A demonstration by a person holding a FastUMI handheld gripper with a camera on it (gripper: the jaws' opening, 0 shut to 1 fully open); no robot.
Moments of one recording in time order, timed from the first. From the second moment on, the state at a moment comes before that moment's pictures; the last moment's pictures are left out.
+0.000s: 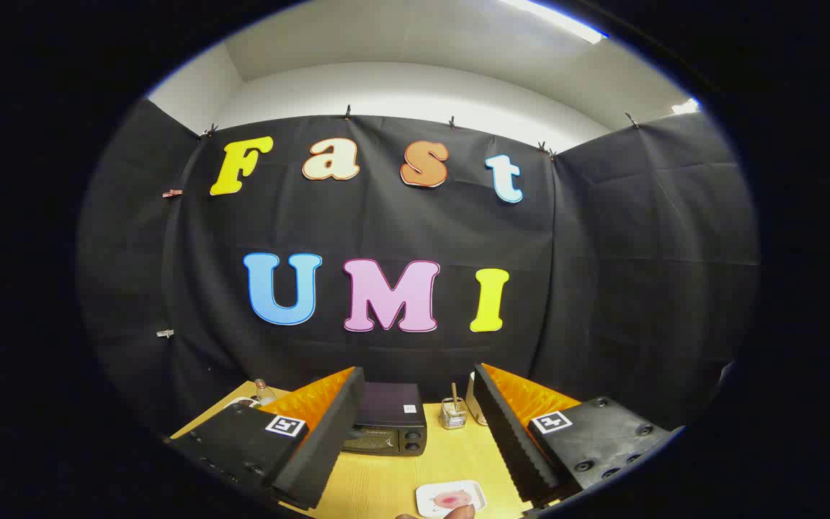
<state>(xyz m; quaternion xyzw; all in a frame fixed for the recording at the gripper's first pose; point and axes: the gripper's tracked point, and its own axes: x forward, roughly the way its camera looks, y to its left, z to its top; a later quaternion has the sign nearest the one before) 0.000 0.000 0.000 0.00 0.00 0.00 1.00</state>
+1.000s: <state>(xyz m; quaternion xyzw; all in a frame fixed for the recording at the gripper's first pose) -0.004 -0.001 -0.003 0.00 0.00 -0.01 1.00</state>
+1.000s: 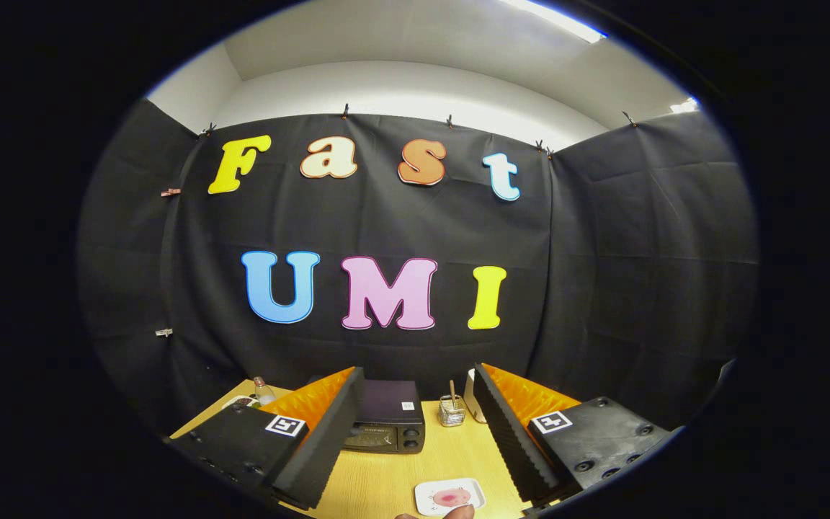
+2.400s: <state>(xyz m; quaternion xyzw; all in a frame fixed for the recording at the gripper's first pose) 0.165 0.135 -0.237 0.02 0.14 0.06 0.99</state>
